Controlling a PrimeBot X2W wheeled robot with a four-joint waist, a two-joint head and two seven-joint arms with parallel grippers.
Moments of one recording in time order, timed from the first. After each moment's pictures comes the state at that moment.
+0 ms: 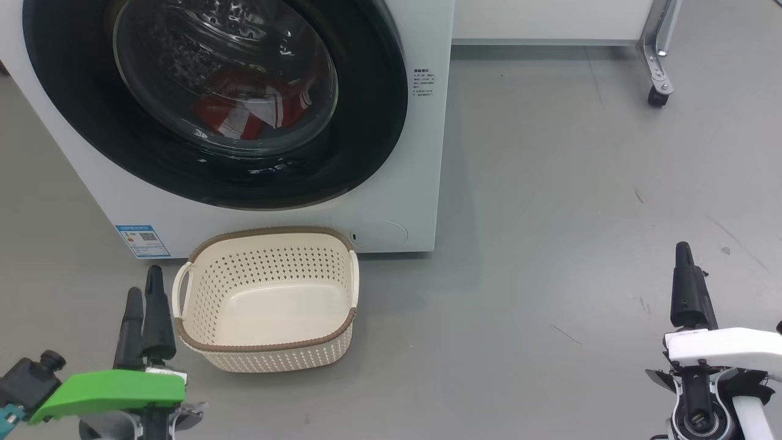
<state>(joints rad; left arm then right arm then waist) -0.02 0.02 0.00 0.07 -1.10 -0.12 -0.12 -0.01 -0.03 -0.04 0.08 1.11 0.12 -0.12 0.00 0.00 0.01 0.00</state>
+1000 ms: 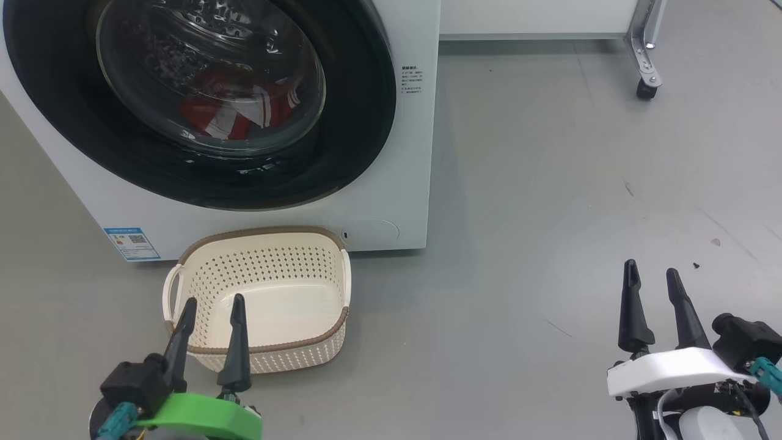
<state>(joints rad) 0.01 0.03 -0.16 0.10 -0.48 -0.07 -0.23 0.03 -0.06 0.09 0.10 0.54 0.06 -0.23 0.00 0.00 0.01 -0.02</state>
